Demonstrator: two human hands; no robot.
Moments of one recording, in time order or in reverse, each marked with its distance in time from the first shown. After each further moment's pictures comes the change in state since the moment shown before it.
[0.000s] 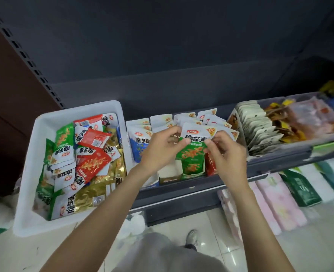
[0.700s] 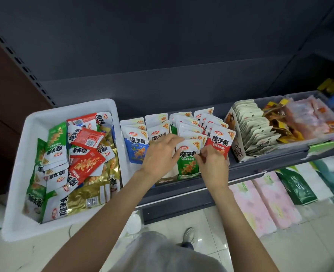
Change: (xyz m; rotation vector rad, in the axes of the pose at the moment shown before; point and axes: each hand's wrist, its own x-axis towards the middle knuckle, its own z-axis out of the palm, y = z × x) left_hand 0.009 -0.052 0.026 0.739 0.037 0.289; right_hand -0.010 0.060 0.039 -0.531 -0.119 0.264
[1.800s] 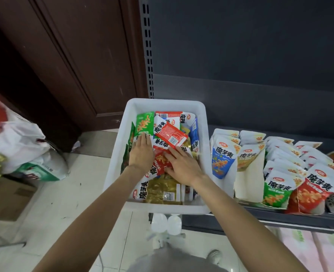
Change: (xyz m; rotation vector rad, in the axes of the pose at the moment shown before) left_hand -0.120 -0.216 -0.098 0.522 -0.270 -0.743; right_hand -0.027 -0.231 0.145 -0.326 -0.668 -0.879
